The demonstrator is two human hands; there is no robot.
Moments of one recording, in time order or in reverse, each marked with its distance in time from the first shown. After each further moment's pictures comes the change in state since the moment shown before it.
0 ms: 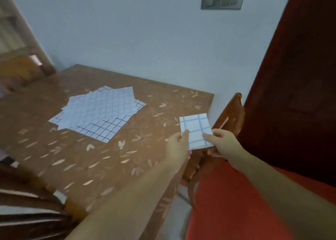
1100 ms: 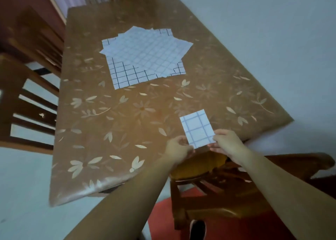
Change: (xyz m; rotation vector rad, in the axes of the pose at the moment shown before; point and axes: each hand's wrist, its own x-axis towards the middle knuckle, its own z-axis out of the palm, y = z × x) left_hand 0.208 -0.098 0.124 -0.282 0.515 -0.518; right_hand 0.359 0.063 -0.025 -0.368 -0.651 0.201
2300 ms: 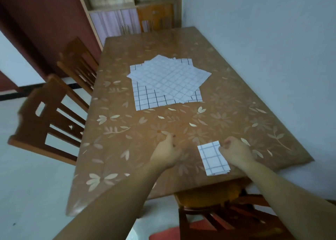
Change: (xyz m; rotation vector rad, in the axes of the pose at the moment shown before) left_hand -0.018 0.065 -0.073 0.670 0.291 0.266; right_hand 0.007 -0.066 -0.004 -0.718 0.161 -0.332
